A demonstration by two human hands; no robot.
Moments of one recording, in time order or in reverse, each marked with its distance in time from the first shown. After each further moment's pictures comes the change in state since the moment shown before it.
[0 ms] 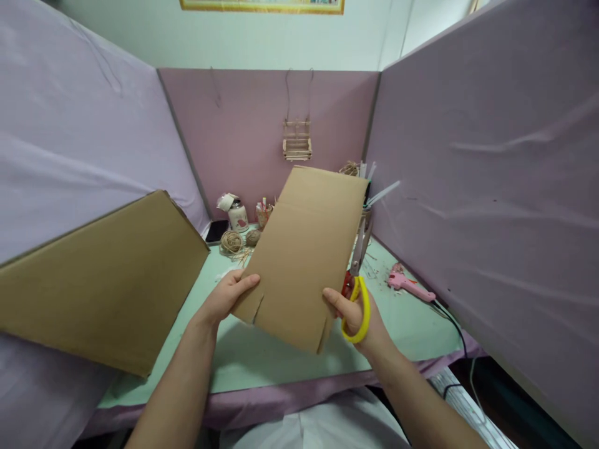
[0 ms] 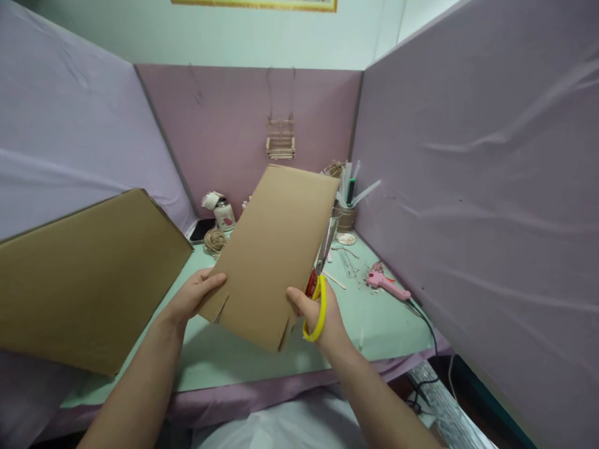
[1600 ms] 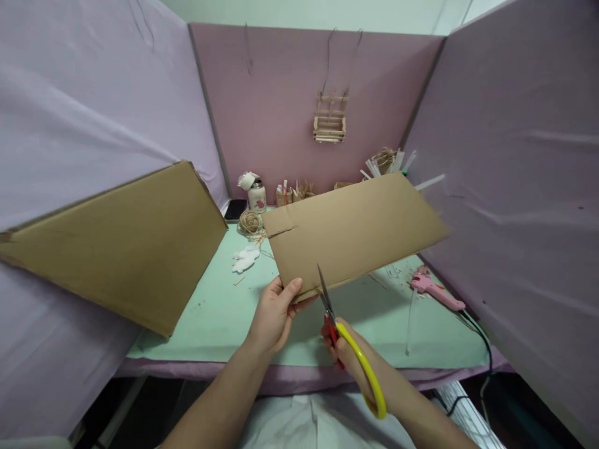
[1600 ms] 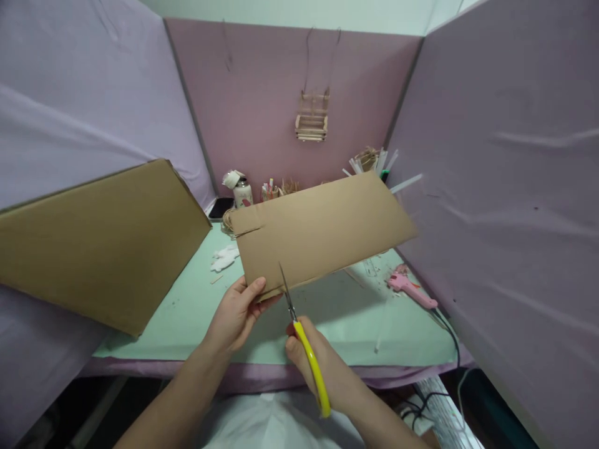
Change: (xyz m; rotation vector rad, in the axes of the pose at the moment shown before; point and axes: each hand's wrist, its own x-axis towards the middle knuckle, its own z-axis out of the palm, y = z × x) left_hand -0.044 -0.030 0.096 -0.550 0.252 0.081; right_hand -0.067 0.016 -0.011 -0.407 -0.647 0.189
